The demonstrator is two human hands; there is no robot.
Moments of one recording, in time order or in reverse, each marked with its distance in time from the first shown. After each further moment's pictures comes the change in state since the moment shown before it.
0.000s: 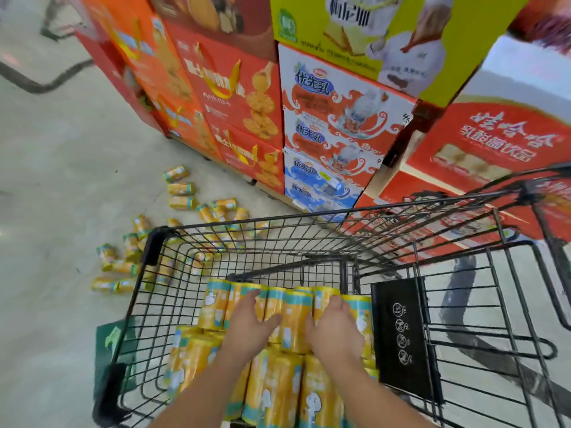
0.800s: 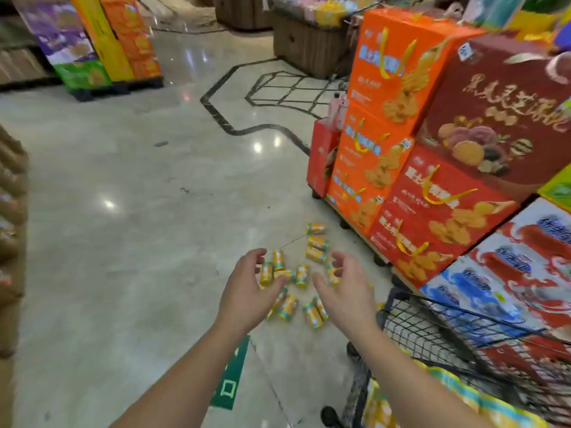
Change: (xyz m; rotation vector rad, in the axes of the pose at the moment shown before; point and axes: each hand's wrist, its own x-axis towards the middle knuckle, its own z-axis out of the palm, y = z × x) left_hand -0.107 -0.223 -0.489 -0.310 0.663 0.275; right_hand -0.253 -0.468 0.067 0.306 0.218 -0.800
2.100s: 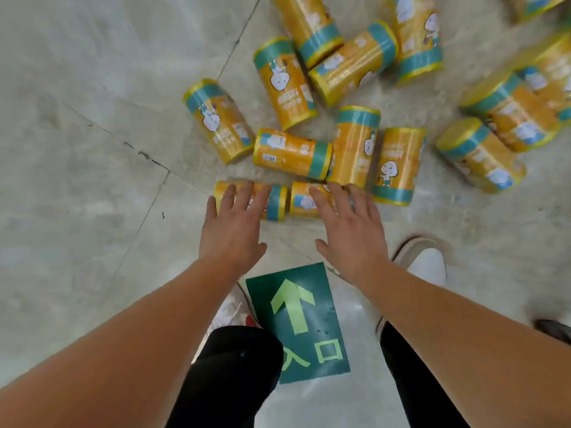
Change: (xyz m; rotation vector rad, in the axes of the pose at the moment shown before) left_hand 0.383 -0.744 0.294 1.115 -1.050 0.176; right_hand 0.165 0.403 0.754 -0.594 -0.609 0.216
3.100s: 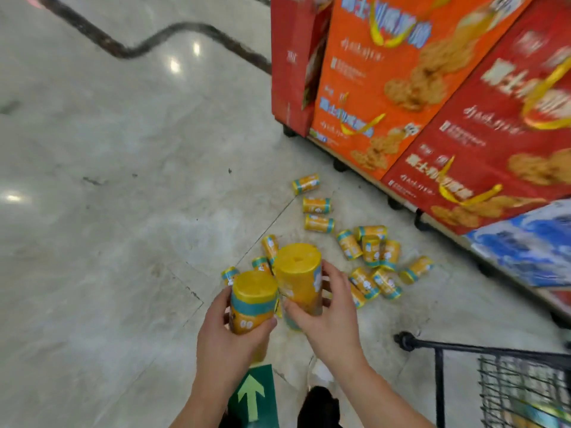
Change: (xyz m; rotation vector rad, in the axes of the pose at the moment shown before) left_hand -0.351 0.132 -0.383 -1.378 0.599 -0.260; right_hand -0.243 -0.018 -0.491 1.162 0.485 0.085
